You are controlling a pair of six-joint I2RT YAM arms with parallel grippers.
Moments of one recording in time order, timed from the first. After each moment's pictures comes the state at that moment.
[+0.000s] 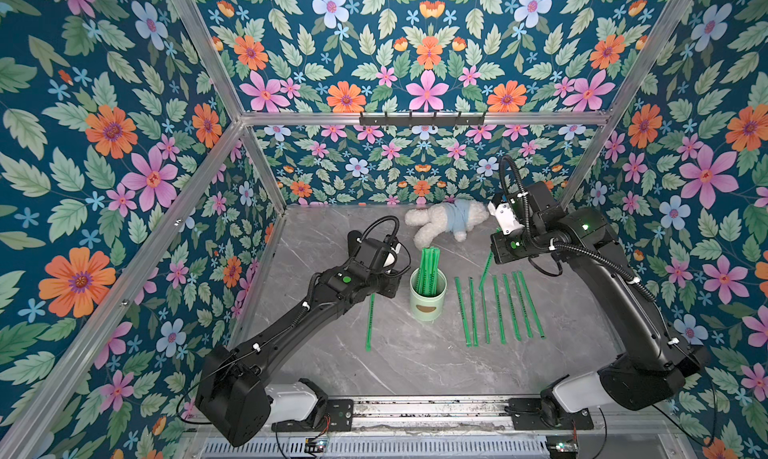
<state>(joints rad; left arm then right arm) -0.67 1.30 1.07 -0.58 0.00 -0.18 0.44 1.47 1.86 -1.39 0.03 0.17</state>
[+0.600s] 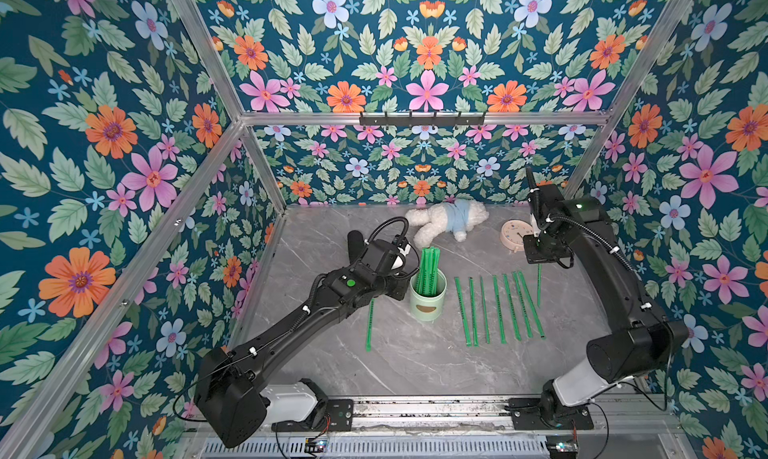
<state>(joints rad) -0.75 1.29 1.10 -0.58 -0.01 -0.22 0.16 1.63 1.80 -1.52 0.26 0.16</state>
